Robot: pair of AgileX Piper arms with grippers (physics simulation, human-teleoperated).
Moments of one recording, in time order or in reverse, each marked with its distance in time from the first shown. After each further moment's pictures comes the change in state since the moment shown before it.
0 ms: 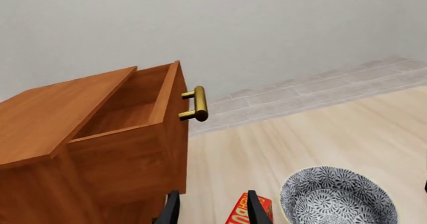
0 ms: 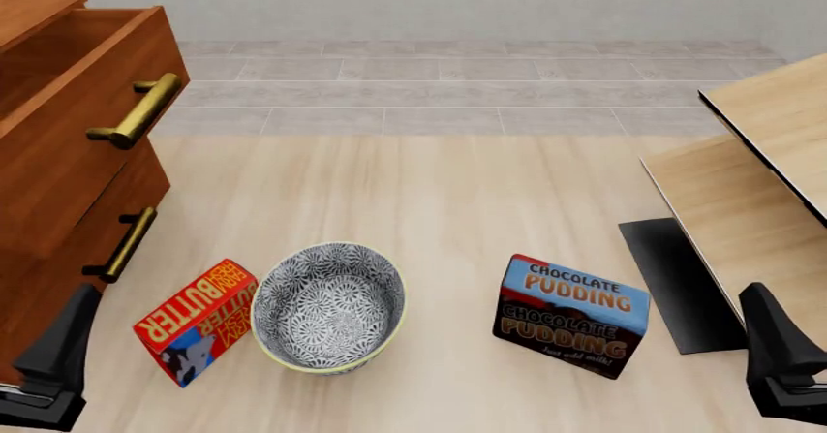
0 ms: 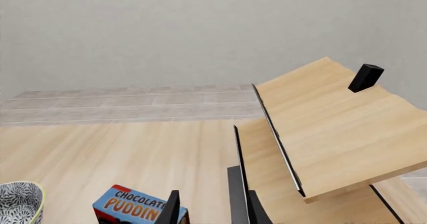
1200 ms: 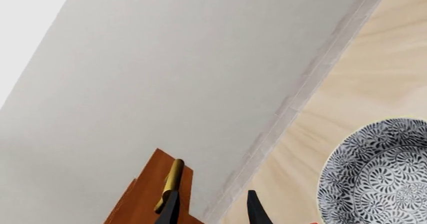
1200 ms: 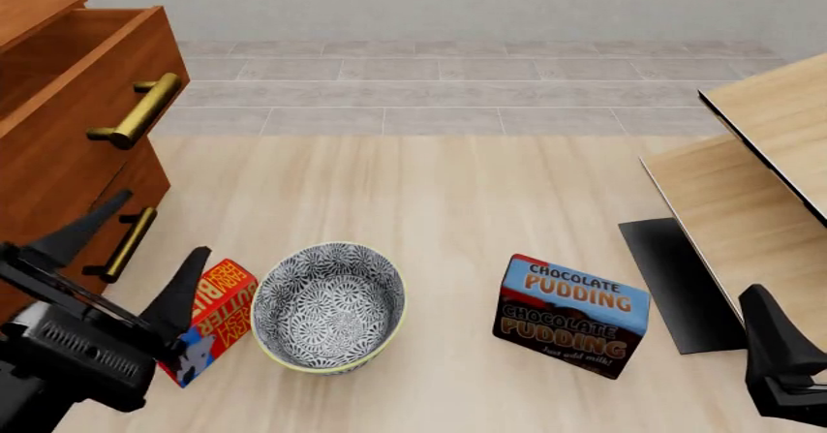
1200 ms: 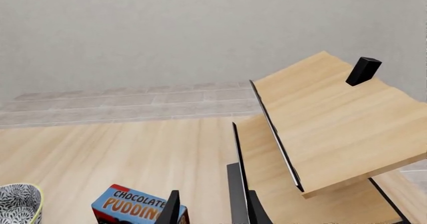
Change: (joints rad) left arm -0.248 0.852 0.050 -0.976 0.792; right arm -0.013 -0.001 0.009 0.001 0.020
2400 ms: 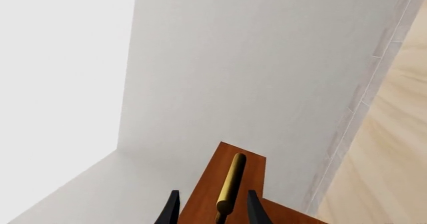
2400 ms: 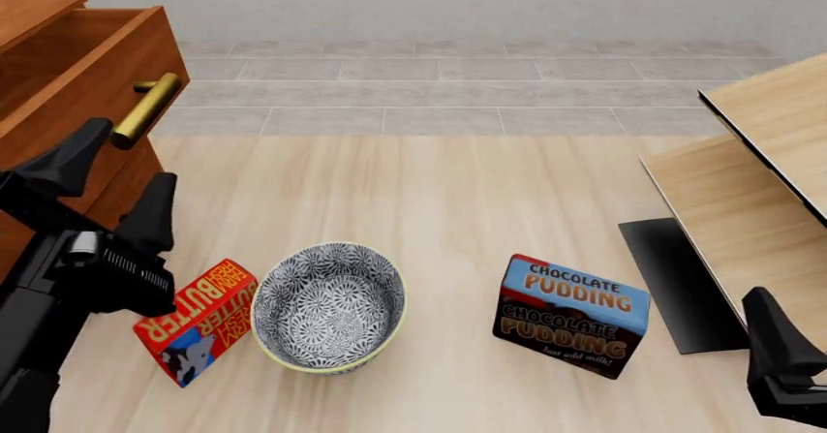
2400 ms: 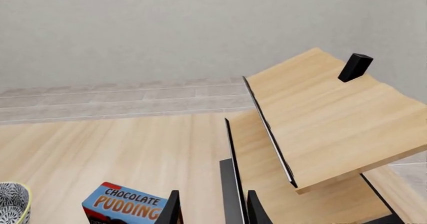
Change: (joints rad) left arm 0.171 0.289 -0.147 -0.266 0.387; right arm -0.030 0.000 0.001 0.019 -0.015
